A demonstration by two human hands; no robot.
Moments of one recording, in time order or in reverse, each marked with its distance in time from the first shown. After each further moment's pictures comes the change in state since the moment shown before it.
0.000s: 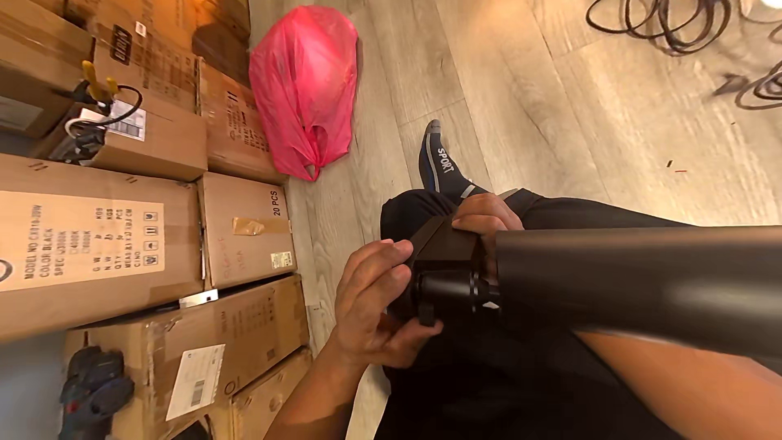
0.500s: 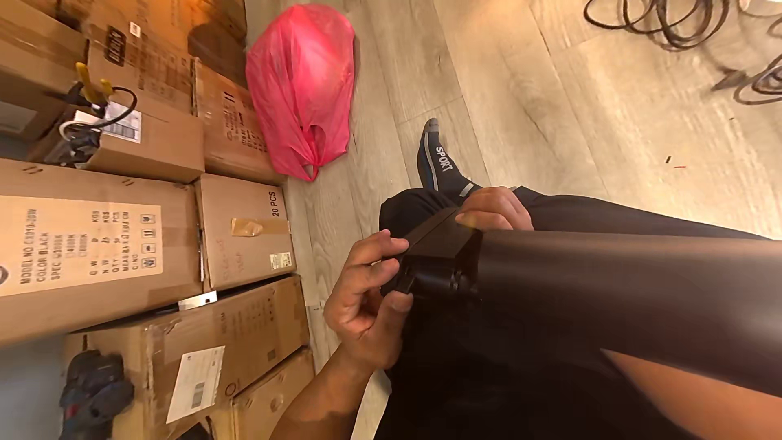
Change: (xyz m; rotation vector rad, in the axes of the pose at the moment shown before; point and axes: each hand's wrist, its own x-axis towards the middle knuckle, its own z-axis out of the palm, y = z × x) left_hand 0.006 0.009 0.015 -0.386 0.211 -0.266; right_hand 0.007 0.010 -0.012 -0.167 -0.029 -0.093
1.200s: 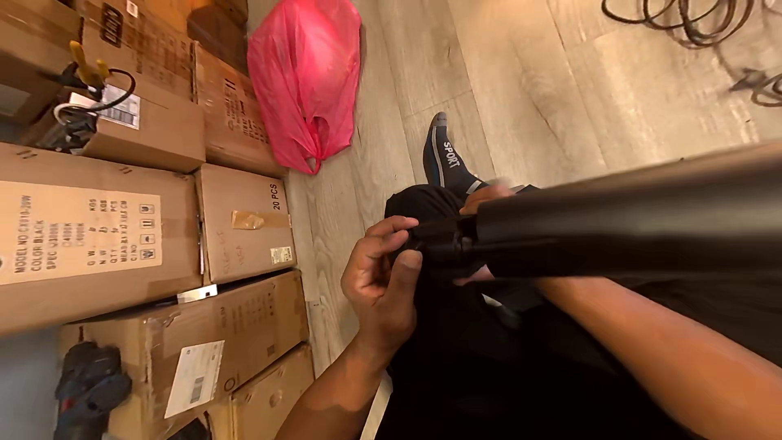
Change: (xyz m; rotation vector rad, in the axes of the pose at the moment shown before) left_hand 0.007 -0.010 0.013 -0.080 0.159 -0.171; right_hand 0.011 -0.029 -0.011 0.419 -0.229 0.488
